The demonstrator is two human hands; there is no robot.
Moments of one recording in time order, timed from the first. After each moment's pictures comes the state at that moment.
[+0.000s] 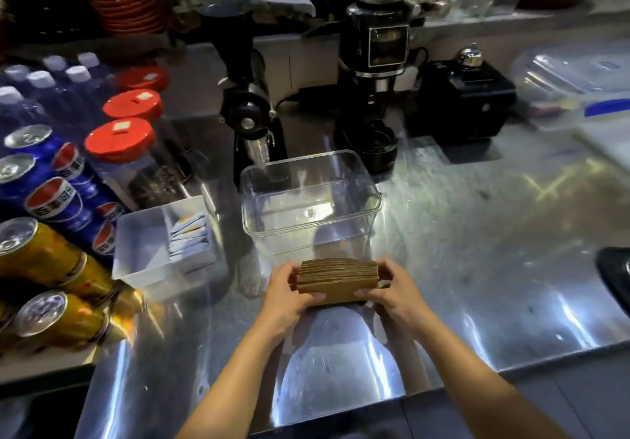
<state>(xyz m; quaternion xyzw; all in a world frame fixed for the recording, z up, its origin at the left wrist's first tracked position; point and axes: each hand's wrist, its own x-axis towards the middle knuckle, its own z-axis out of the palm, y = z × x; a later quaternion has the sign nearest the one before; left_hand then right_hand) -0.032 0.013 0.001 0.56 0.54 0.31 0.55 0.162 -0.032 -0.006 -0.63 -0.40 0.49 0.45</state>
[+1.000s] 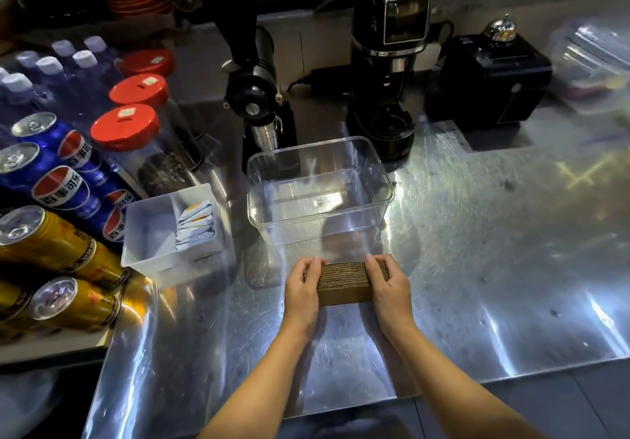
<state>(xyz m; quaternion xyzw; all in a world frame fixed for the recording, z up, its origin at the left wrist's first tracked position) 0.001 0.002 -0.018 0.44 0.52 0.45 0.57 0.133 -0.021 -0.033 -0.68 -0.38 0.35 0.52</state>
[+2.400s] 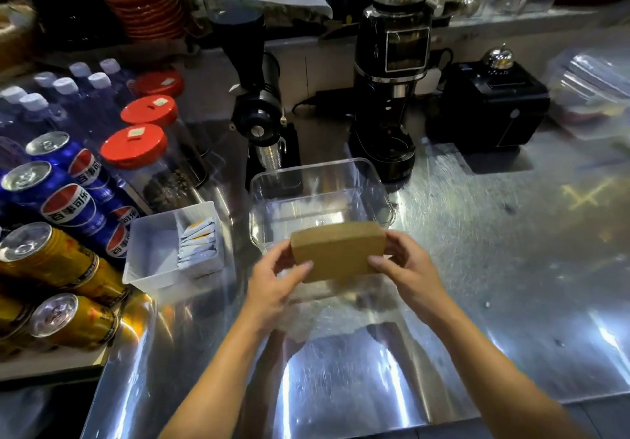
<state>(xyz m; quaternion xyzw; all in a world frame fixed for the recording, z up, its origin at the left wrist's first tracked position) -0.039 0.034 0.041 0.56 0.47 0.44 0.52 0.176 0.006 0.037 -0.53 -0.48 0.45 0.53</state>
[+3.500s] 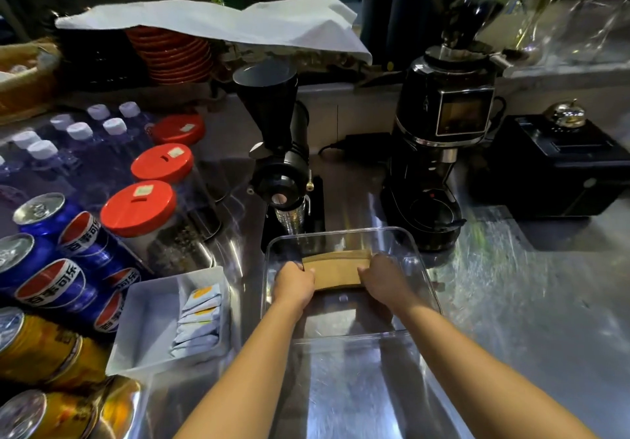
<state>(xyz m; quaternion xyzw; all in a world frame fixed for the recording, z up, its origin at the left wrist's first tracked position) -0.003 0.206 0.016 0.45 0.76 0.24 0.40 0.149 0.202 0.007 -0.75 -0.53 0.33 0.20</state>
